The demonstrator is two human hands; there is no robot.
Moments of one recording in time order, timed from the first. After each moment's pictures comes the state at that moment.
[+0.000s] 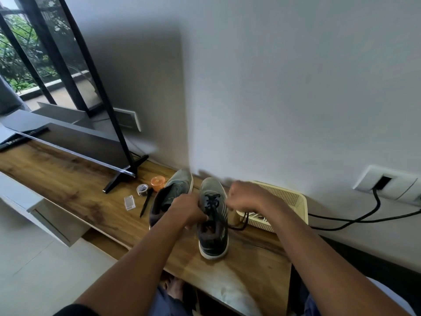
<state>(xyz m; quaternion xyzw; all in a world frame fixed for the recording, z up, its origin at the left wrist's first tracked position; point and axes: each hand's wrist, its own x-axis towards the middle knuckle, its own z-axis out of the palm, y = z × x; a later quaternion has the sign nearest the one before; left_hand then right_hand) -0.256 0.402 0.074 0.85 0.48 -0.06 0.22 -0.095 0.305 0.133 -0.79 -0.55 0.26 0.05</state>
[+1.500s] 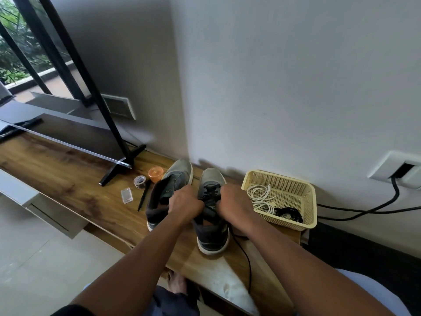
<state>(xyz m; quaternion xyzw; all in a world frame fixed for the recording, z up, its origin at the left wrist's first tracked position) -0.246 0.409 0.040 0.77 0.57 0.06 0.26 -0.118 0.328 0.040 -0.82 -0.54 0.13 0.16</state>
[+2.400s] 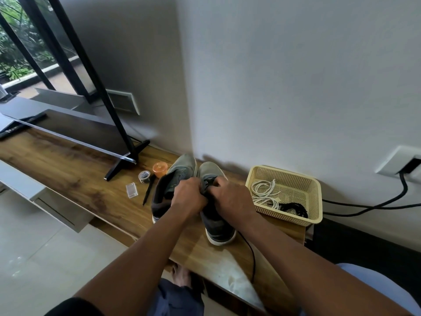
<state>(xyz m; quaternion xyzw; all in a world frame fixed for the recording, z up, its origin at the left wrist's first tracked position) -0.253 0.411 0.046 0.82 0.51 0.09 0.24 -0.128 0.330 0.022 -0.72 -0.68 -0.09 0.12</state>
